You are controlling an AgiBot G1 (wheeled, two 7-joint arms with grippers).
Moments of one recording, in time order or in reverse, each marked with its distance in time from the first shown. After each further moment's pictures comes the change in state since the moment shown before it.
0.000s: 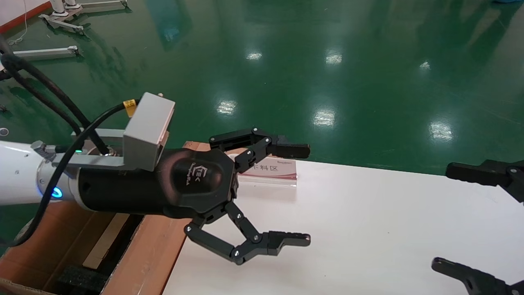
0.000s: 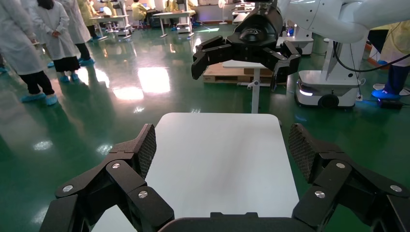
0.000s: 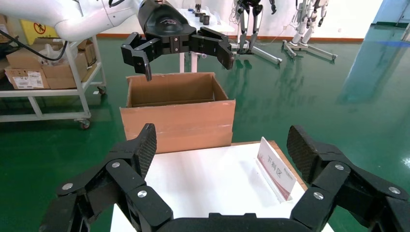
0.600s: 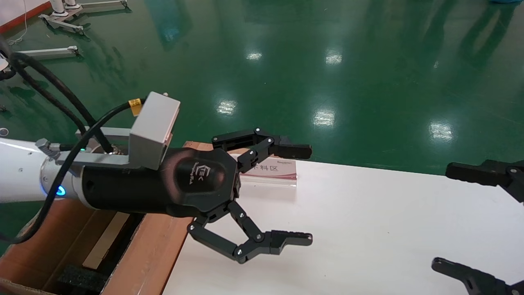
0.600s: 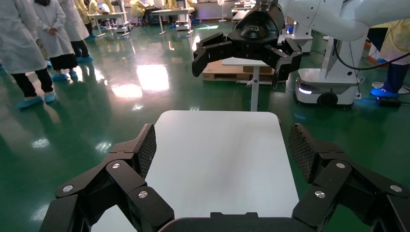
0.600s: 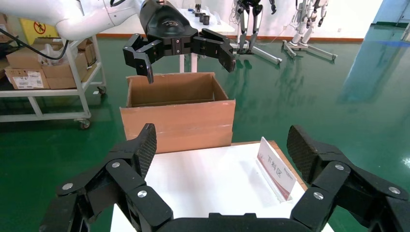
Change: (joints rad) left arm -0.025 -0.001 0.035 0.007 0.002 -0.005 -0.002; right arm 0.000 0.000 0.000 0.000 0.000 0.000 0.000
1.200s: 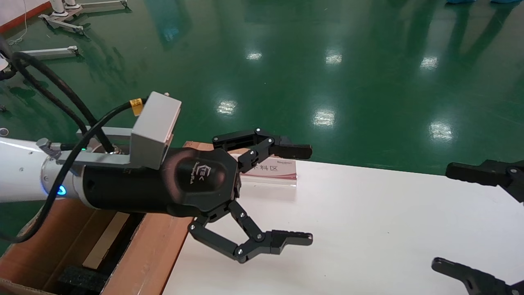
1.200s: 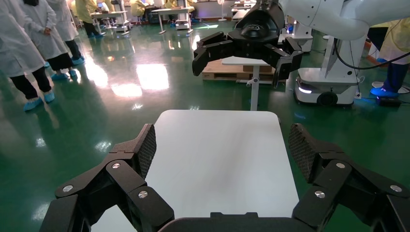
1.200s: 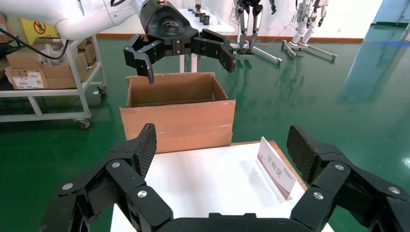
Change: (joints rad) left arm -0.006 -0.001 0.008 0.002 0.001 -0.001 -0.001; right arm 0.000 0.000 0.000 0.000 0.000 0.000 0.000
